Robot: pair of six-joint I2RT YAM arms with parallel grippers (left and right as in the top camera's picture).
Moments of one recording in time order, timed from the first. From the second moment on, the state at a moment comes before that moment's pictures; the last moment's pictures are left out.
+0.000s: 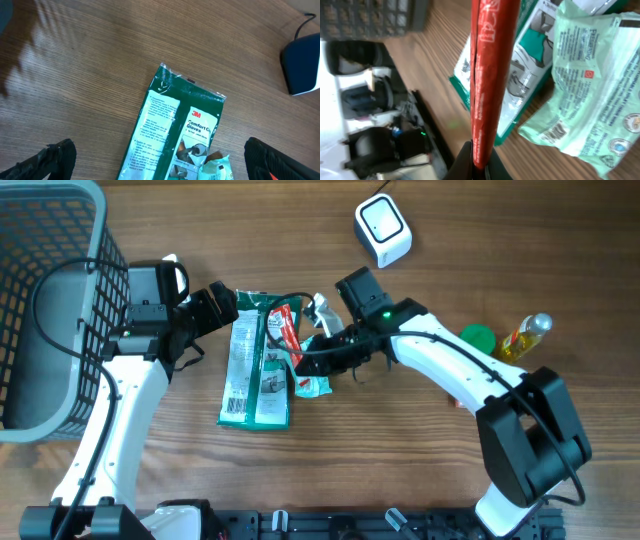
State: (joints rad) left arm 0.00 1.39 1.03 -0.54 0.10 -0.42; right arm 0.57 1.85 1.24 -0.58 -0.80 0.25
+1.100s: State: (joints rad) left arm 0.00 1.39 1.03 -0.55 0.10 -0.42; right arm 0.54 1.85 1.24 -0.83 -0.52 -0.11
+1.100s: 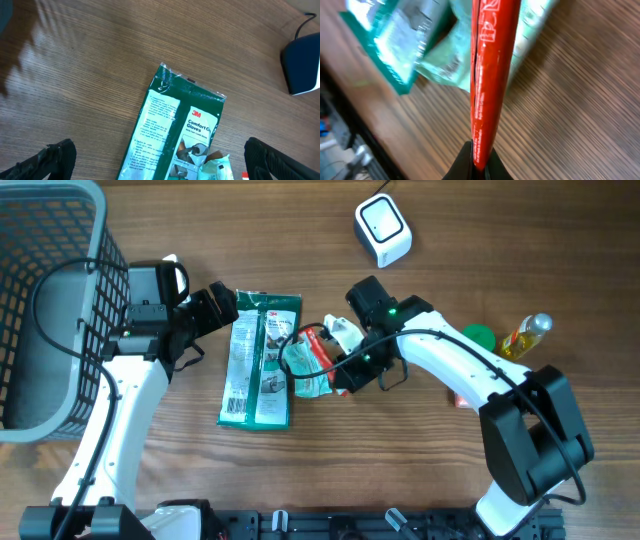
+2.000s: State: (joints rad) left arm 0.00 1.39 1.03 -0.40 0.90 -0.42; right arm 0.40 1.85 1.23 -0.74 -1.35 -0.15
